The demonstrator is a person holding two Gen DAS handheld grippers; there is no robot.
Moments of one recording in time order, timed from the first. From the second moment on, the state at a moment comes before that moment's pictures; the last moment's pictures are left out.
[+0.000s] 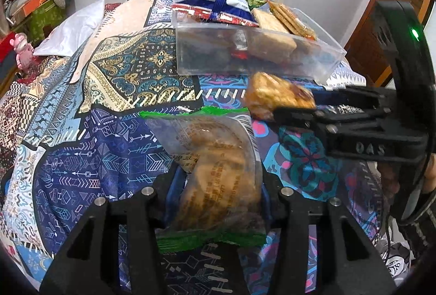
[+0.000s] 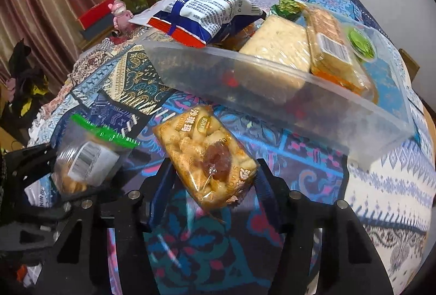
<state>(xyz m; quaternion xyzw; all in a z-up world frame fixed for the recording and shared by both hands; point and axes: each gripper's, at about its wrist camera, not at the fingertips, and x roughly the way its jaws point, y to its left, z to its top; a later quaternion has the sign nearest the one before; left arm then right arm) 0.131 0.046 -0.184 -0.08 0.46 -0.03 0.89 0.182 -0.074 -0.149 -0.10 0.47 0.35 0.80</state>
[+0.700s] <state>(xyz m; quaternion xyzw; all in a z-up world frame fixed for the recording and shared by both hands) 0.183 0.010 -0.089 -0.06 0.36 -0.06 0.93 0.176 -0.158 -0.075 -0.02 0.37 0.27 0.89</state>
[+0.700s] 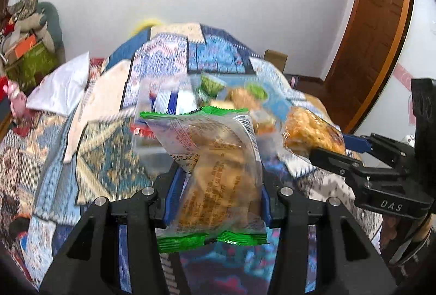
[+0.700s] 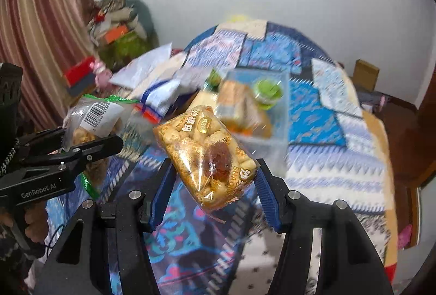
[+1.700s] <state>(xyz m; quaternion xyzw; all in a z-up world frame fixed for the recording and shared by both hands) 0.310 -0.008 -0.112 -0.04 0.37 -0.05 0.93 0.268 -0.165 -0.094 0.03 0.37 0.21 0.90</state>
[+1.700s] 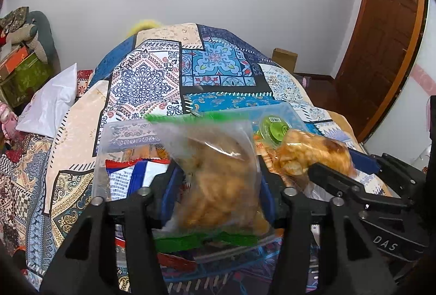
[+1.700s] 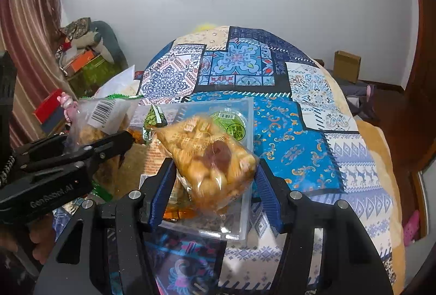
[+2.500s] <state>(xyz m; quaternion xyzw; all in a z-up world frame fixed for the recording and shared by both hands) 0.144 0.006 0.019 -0.05 0.20 -0.06 0.98 0.153 -0.192 0.026 0.02 0.24 0.23 0.94</state>
